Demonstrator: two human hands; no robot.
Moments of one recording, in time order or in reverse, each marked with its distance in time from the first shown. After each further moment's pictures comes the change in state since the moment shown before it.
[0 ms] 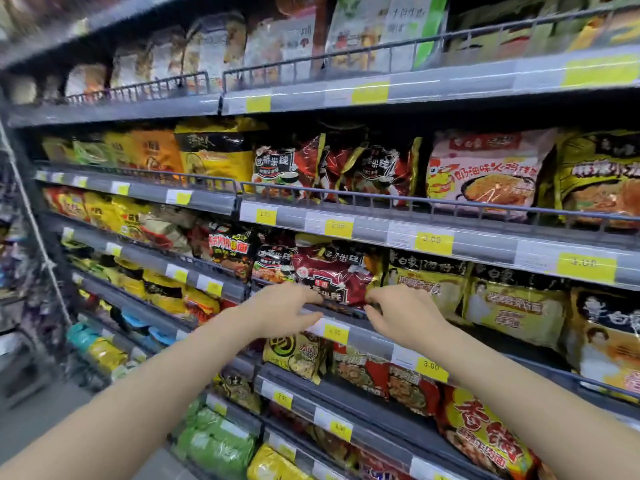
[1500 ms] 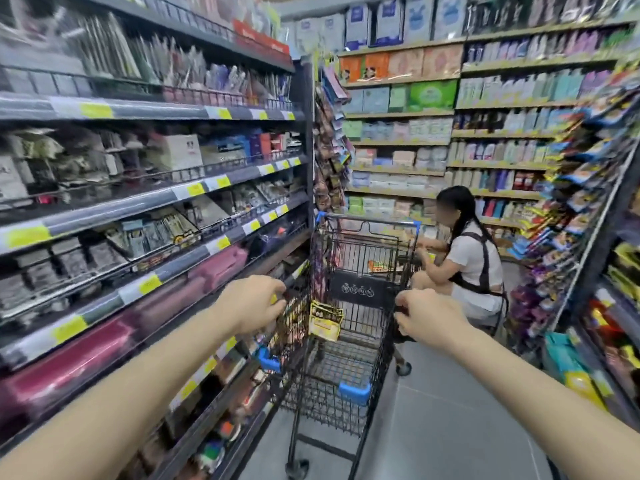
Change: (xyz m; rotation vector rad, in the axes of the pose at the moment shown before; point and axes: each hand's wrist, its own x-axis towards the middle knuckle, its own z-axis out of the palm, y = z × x) left_hand -0.697 -0.306 -0.060 0.312 0.095 -1.648; right_hand 0.153 -0.784 0.004 0.440 -0.124 -1.195
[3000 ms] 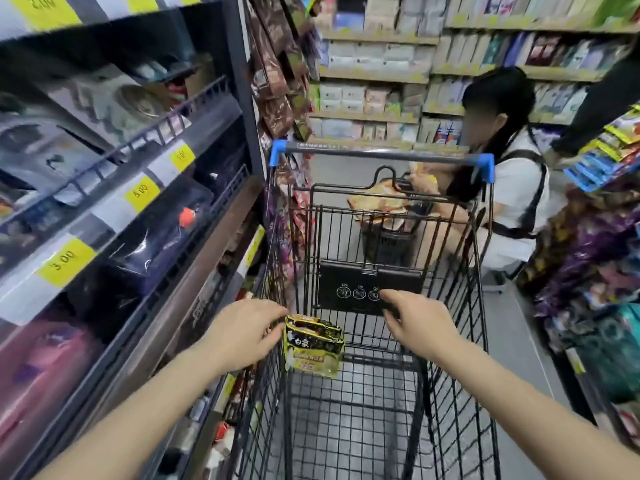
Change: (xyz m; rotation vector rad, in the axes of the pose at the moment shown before) left_hand 0.504 -0.204 0.357 -0.255 -0.175 0.361; right_hand 0.526 0.071 0.341 0.157 -0.201 0.146
